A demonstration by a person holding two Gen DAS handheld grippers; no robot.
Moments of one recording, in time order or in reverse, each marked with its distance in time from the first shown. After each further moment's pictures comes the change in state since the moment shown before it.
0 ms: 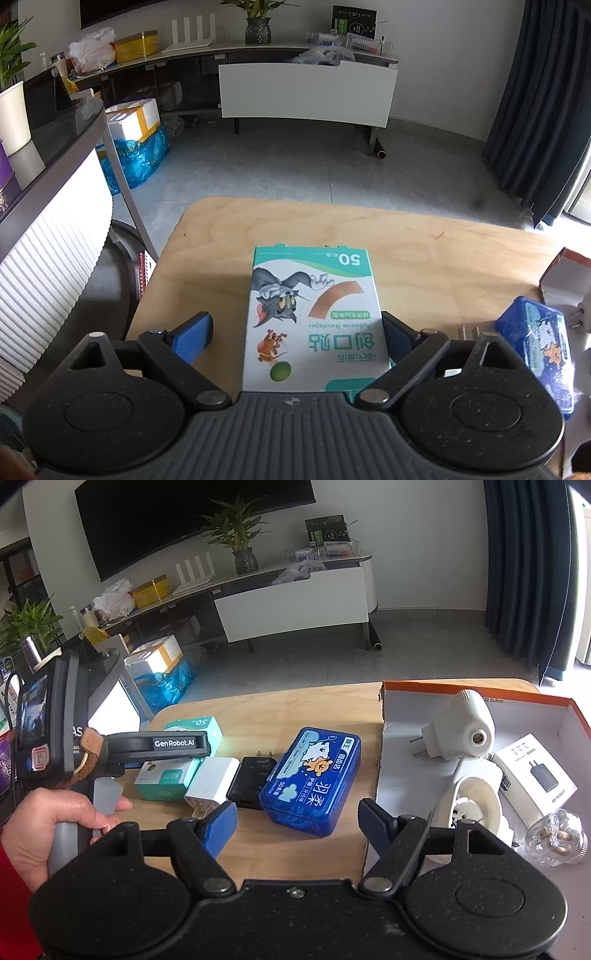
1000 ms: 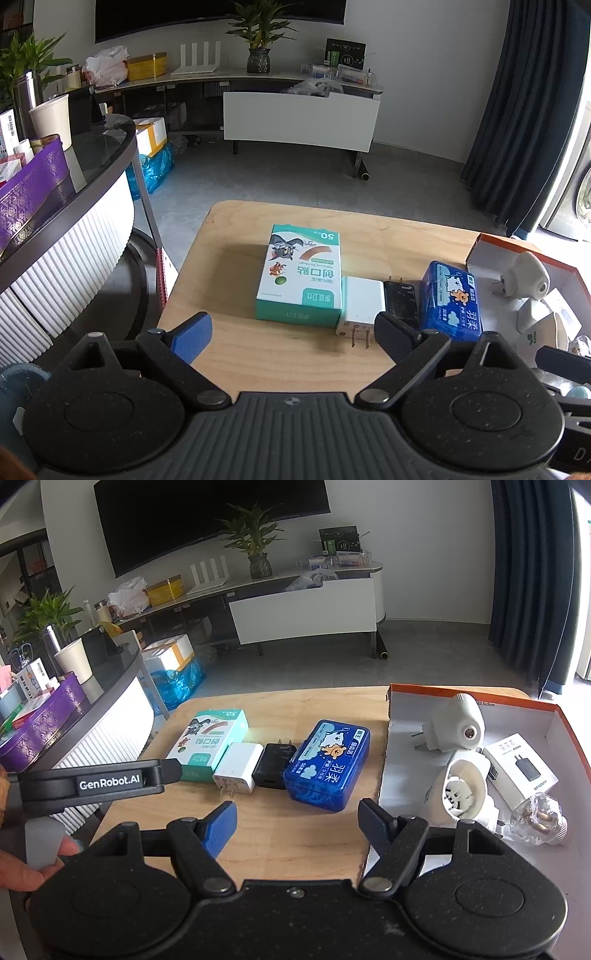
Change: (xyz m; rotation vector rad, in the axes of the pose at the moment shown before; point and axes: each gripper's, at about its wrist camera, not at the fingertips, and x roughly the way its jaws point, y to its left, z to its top) left arm -0.094 -0.001 -0.037 -0.030 -0.085 -0.036; right arm -0.039 0.016 -0.017 -0.047 -0.021 0.006
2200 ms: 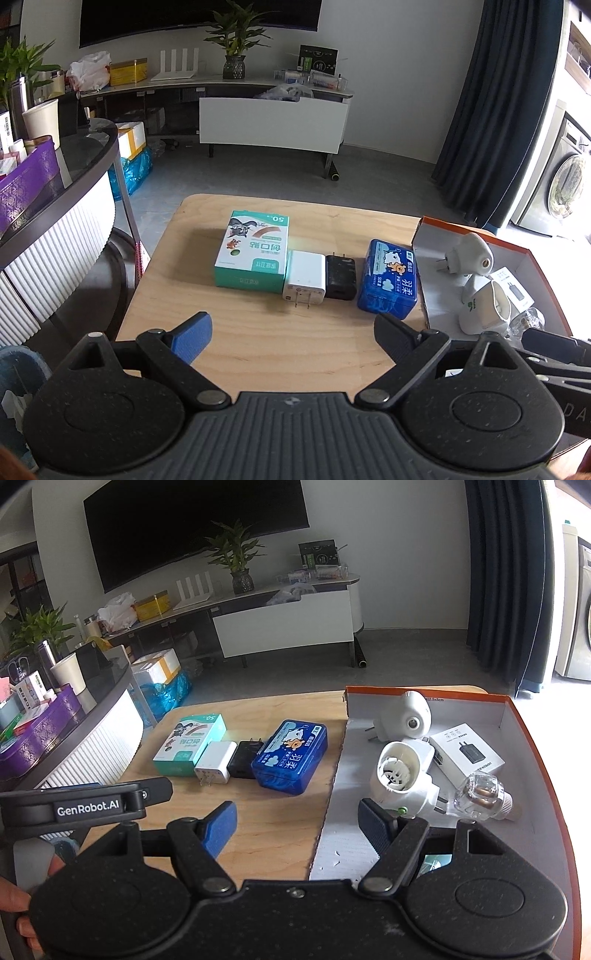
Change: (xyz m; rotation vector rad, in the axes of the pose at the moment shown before) left arm -0.044 -0.026 -0.030 0.009 -0.021 -0.073; right arm -0.047 -0.024 -0.018 0.027 -0.041 -0.038
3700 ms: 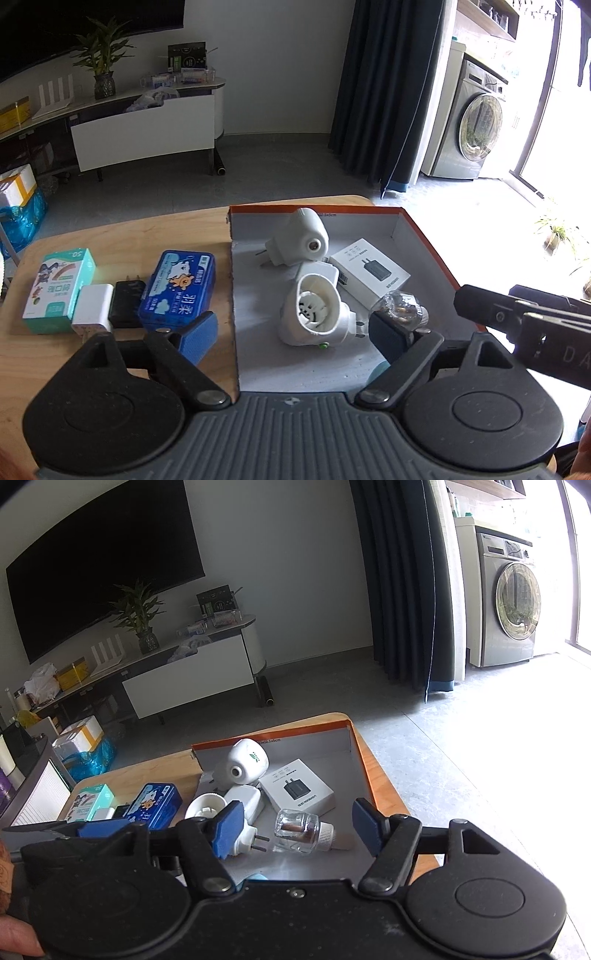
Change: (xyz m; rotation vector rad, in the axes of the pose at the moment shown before) left arm 0.020 -0.150 -0.001 0.222 0.031 -0.212; right arm -0.051 -0.131 0.003 0.186 -0.134 -0.197
